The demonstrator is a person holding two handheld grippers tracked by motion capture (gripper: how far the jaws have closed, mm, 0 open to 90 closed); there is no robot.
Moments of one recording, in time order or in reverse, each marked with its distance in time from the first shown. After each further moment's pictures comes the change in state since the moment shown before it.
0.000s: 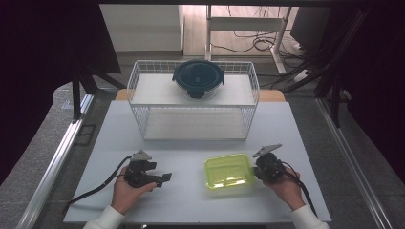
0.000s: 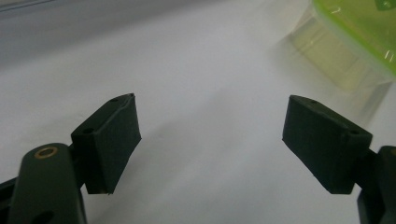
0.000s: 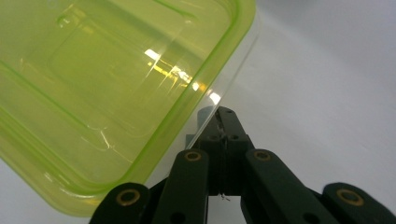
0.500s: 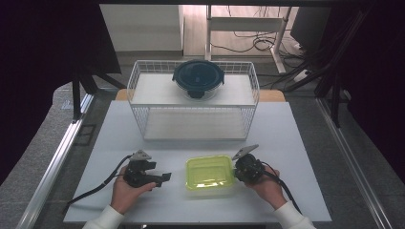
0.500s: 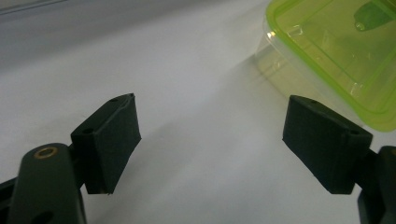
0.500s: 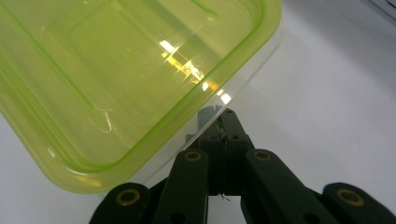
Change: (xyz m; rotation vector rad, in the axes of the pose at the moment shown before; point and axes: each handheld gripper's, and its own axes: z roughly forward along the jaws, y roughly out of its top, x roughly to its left) left arm 0.000 0.000 -0.001 0.001 0.001 0.002; right arm 0.042 0.031 0.022 0.001 0.075 -0.105
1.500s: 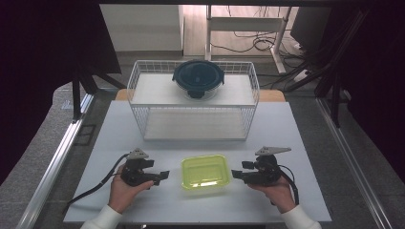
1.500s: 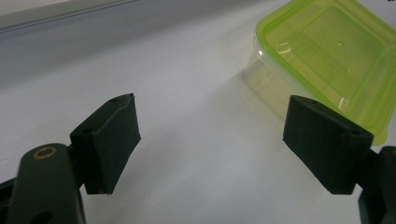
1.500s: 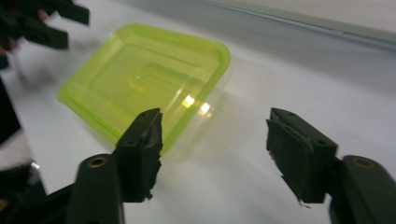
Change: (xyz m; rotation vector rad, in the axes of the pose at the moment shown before) left arm 0.003 0.003 -0.009 -0.029 0.003 -0.010; right arm -0.018 -0.033 -0.034 -0.334 0.181 0.292
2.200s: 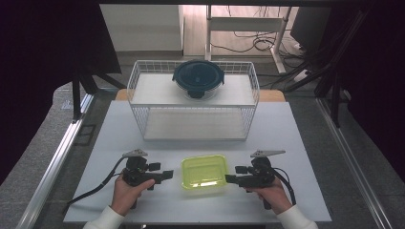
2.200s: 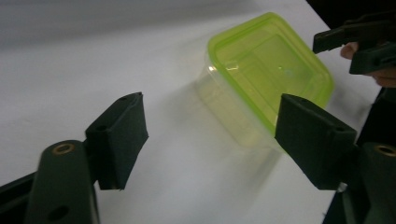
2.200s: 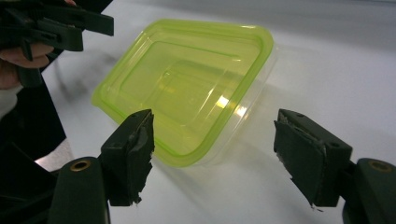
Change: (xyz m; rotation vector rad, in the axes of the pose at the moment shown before) left arm -0.007 0.002 -0.001 -0.029 -0.179 -0.143; right arm 0.006 -0.007 0.016 0.015 0.107 0.081
